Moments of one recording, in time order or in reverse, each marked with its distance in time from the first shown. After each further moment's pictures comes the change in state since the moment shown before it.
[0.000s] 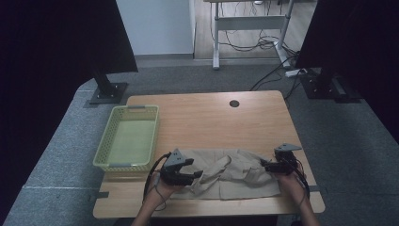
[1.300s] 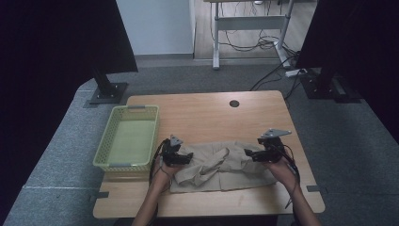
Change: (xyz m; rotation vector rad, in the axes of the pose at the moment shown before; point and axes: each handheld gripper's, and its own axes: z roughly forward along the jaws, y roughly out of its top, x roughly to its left) left arm 0.088 -0.034 0.074 0.143 0.304 -0.128; right arm 0.041 0.074 -0.013 -0.076 0.206 -0.071
